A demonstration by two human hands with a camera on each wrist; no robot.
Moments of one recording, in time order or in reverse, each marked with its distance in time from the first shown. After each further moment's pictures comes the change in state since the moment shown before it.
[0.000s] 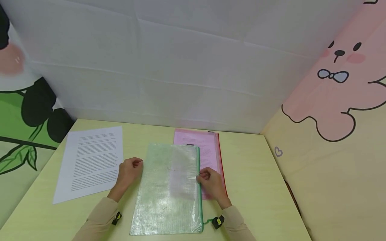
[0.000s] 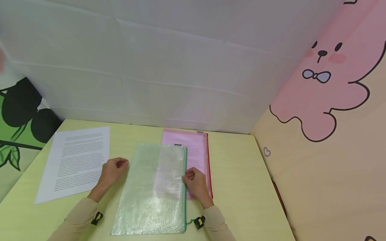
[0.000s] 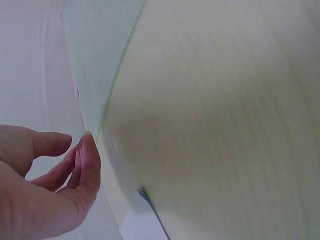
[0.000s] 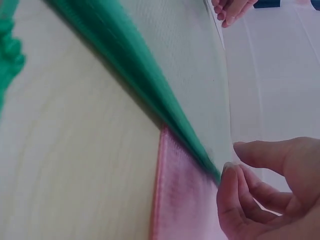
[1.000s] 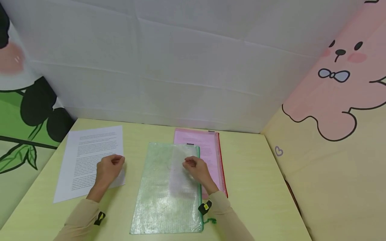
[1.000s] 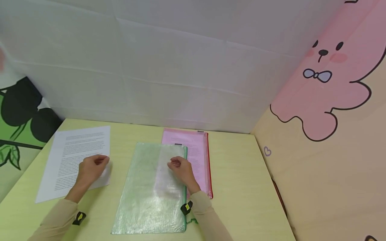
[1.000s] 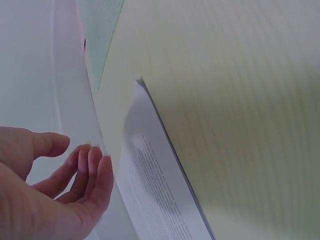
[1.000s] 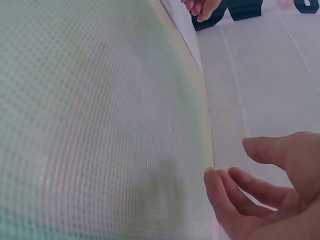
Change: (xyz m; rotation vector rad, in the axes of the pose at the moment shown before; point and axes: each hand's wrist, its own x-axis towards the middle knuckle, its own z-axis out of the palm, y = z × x) left_hand 0.000 -0.020 -0.056 0.076 0.134 -0.053; right_hand 0.040 -0.046 0.029 0.086 -0.123 -0.038
